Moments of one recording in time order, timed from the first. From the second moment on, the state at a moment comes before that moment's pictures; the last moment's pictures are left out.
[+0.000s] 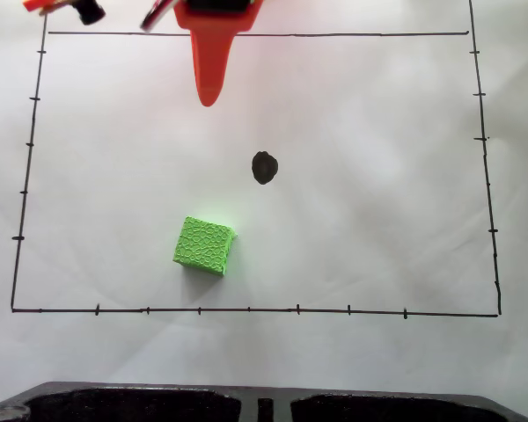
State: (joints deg) arm 6.7 186.6 174.4 51.9 -6.2
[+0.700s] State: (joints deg) arm 7.1 142.4 145.5 44.2 11.8
